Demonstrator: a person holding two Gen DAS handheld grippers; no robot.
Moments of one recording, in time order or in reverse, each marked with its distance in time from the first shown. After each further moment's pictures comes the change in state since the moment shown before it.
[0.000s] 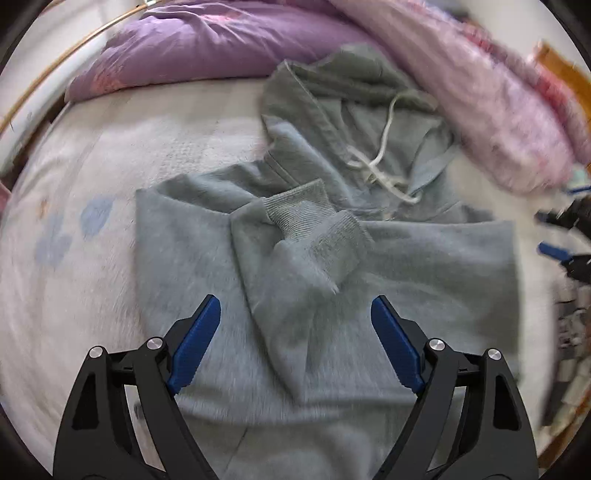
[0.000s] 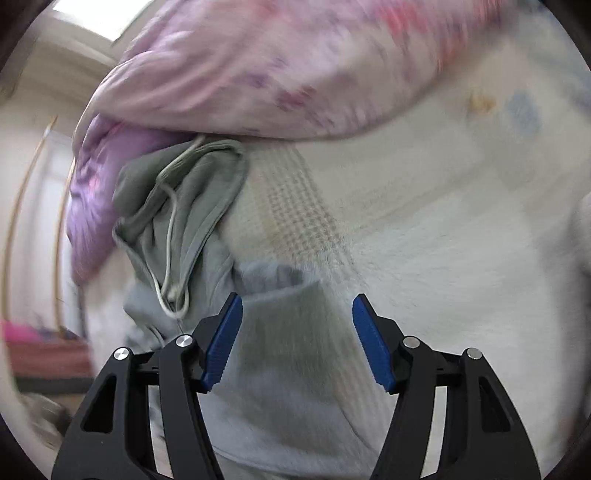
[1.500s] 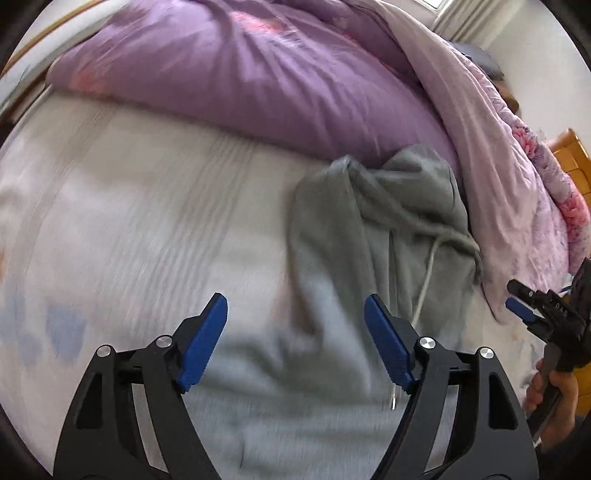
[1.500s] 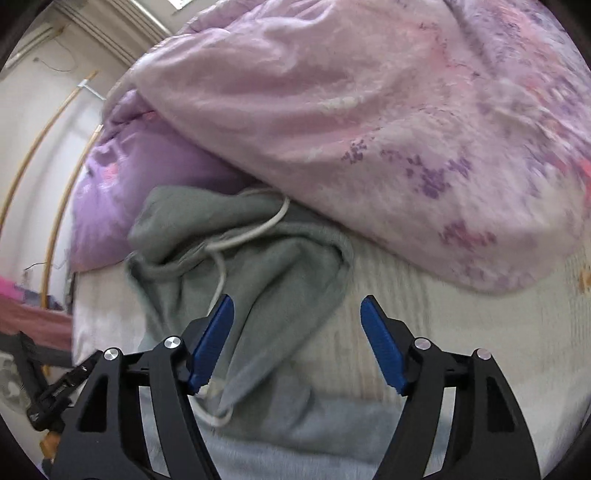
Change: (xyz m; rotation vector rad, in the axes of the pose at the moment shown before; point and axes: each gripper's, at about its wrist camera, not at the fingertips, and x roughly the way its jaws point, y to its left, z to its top) left arm 0.051 0.083 0.169 -0.220 -0.041 -0.170; right arm 0.066 0.135 0.080 -0.334 -0.067 -0.025
